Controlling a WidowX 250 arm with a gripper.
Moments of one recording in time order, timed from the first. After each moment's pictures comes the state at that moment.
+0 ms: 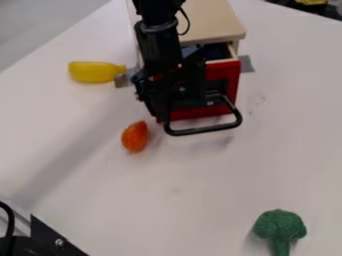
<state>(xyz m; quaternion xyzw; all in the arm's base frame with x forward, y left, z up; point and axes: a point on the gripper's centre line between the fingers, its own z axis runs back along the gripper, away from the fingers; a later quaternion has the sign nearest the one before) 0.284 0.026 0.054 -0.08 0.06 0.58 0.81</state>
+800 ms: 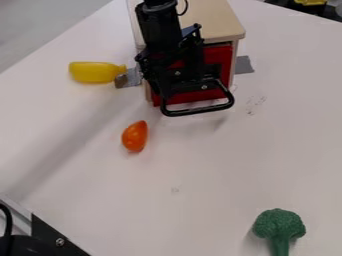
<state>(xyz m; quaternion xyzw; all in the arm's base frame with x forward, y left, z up) 0.316 0.045 0.060 -0.10 0.05 0.61 0.79</state>
